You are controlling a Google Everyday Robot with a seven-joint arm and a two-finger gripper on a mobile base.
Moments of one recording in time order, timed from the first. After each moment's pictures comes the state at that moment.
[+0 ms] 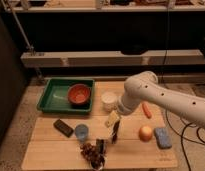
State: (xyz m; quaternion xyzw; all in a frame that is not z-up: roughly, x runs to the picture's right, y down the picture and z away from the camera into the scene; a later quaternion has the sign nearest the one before) arm 0.083 0.135 0.706 -0.03 -0.34 -0.82 0.46
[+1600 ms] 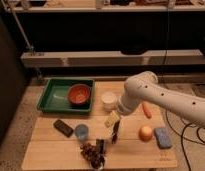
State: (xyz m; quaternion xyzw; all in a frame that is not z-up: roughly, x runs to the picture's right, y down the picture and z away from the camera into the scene) arm 0.083 0.136 0.707 -0.03 -0.34 -0.82 0.46
